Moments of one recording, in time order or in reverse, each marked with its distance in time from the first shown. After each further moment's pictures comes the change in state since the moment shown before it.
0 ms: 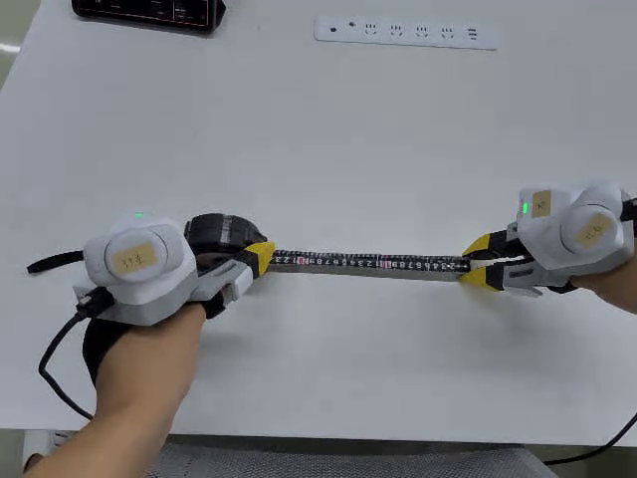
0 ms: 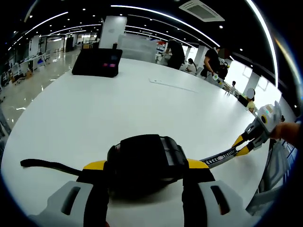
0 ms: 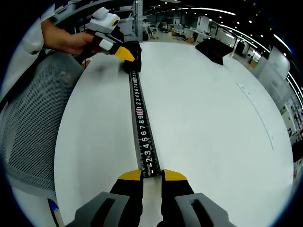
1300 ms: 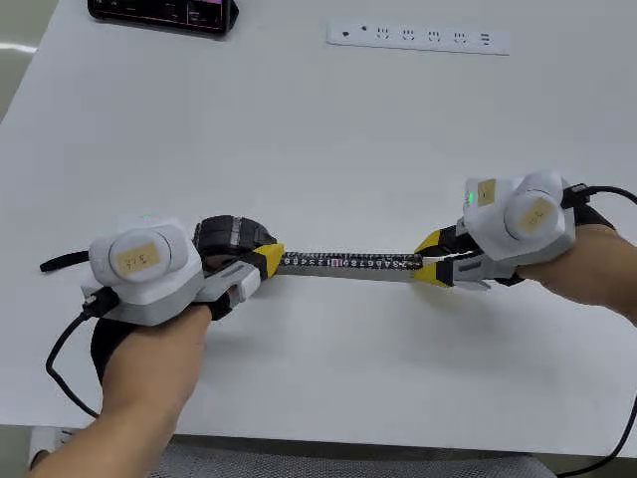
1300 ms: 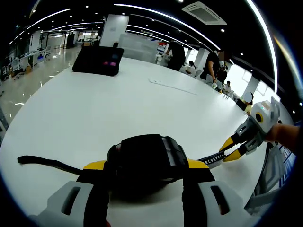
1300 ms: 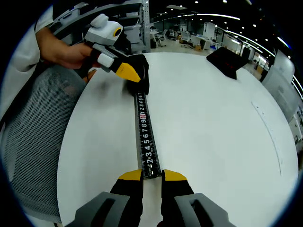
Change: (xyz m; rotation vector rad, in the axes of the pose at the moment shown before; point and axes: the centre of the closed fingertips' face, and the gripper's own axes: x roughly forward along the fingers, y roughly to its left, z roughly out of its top) left arm 0.001 0.000 0.000 -0.038 -0.002 -0.024; right arm 0.033 0.010 0.068 -0.032 -0.081 0.075
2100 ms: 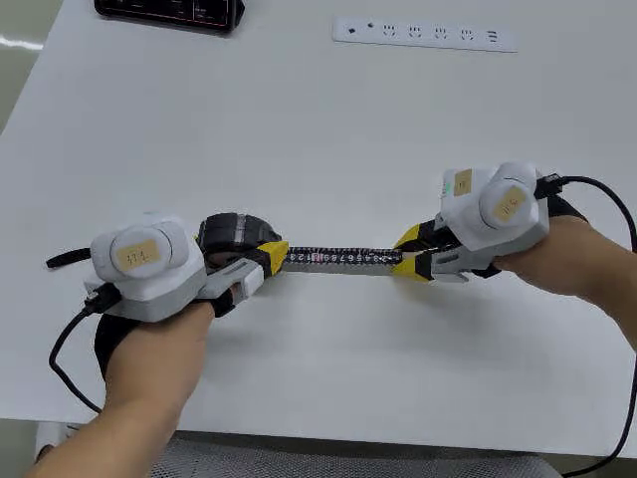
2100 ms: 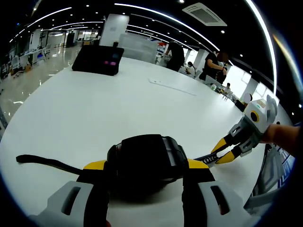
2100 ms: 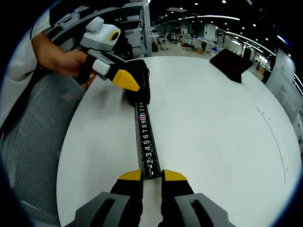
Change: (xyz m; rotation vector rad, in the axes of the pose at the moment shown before) left arm 0.000 0.001 -0.001 -0.011 -0.001 -0.013; right arm 0.020 0.000 0.022 0.011 -0.036 0.033
